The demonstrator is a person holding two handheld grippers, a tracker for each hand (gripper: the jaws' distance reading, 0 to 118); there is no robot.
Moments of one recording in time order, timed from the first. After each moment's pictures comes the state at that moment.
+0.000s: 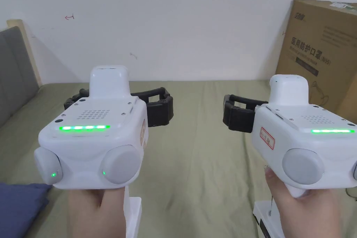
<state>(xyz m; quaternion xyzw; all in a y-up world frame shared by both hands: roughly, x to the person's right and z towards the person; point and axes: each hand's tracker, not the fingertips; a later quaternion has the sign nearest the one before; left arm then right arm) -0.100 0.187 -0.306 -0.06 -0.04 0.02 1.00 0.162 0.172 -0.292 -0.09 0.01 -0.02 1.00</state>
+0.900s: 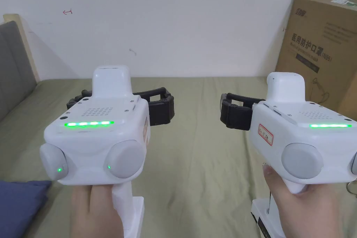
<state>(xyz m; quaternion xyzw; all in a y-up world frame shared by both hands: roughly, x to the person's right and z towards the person) -0.102 0.179 -0.318 -0.08 -0.03 0.02 1.00 0.154 0.168 -0.301 -0.10 0.01 -0.02 0.99</state>
